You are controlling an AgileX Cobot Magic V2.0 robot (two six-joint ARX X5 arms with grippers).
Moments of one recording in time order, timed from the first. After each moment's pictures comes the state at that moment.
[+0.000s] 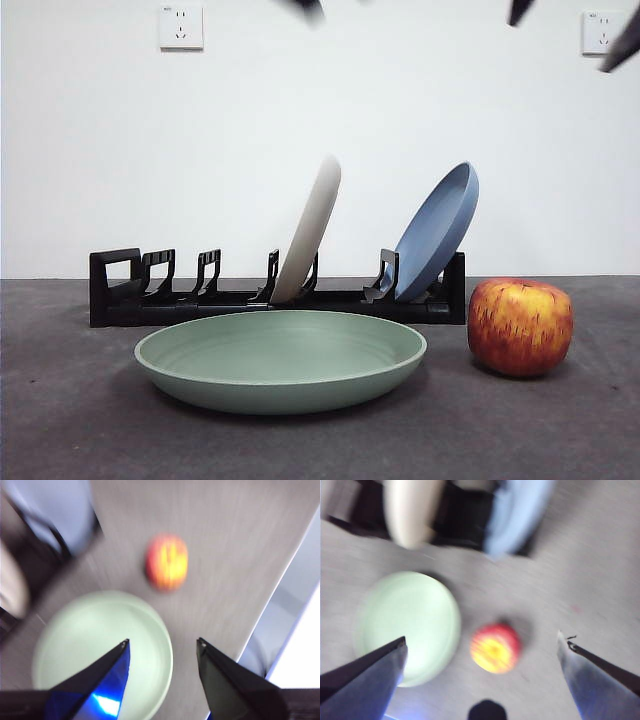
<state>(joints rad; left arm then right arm) -1.07 1.25 1.27 -0.75 -0.18 -0.09 0.20 1.36 1.51 -1.14 -0.25 0.05</state>
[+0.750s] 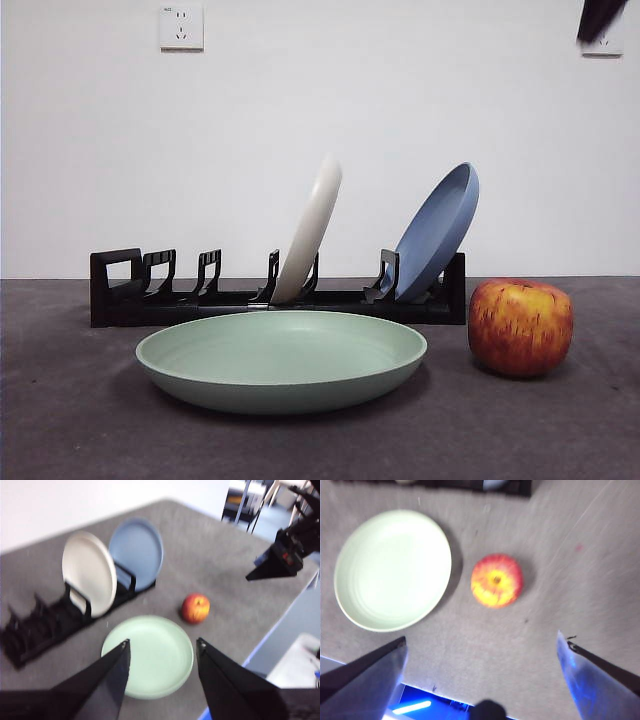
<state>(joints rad) -0.95 0.67 1.27 -1.04 -0.18 -0.17 0.41 0.92 1.00 -0.99 -0.08 0.19</state>
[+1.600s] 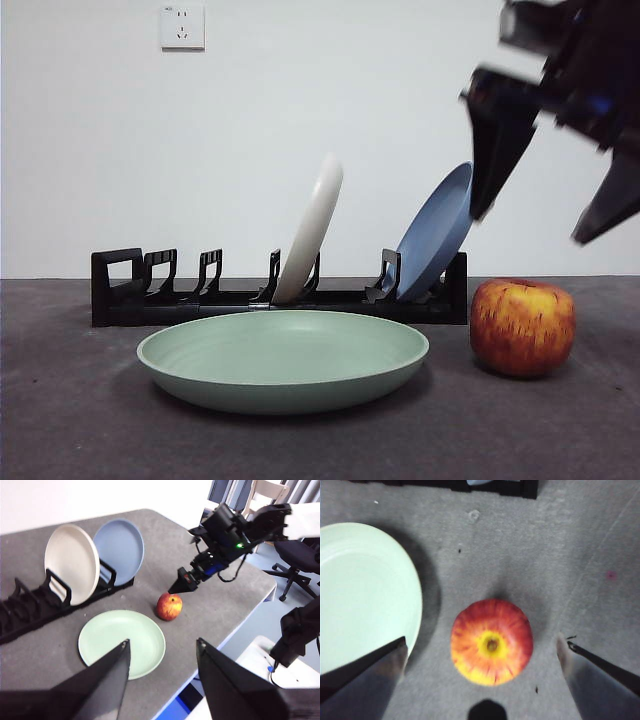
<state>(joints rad) -0.95 0.45 1.27 -1.15 -0.10 -0.27 0.42 1.32 0.93 -0.59 -0.05 0.21</state>
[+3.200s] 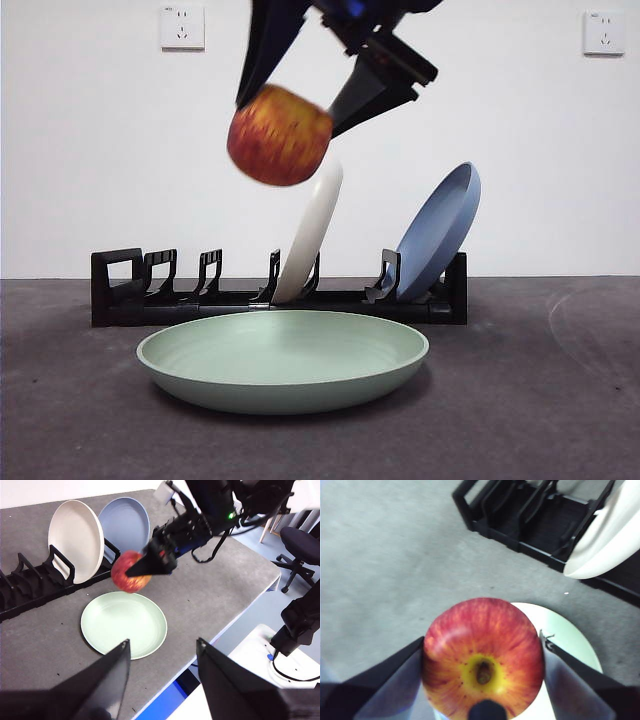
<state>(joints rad) -0.95 0.44 1.27 -1.22 -0.10 -0.31 0.80 1.54 1.28 -0.48 -0.05 0.21</state>
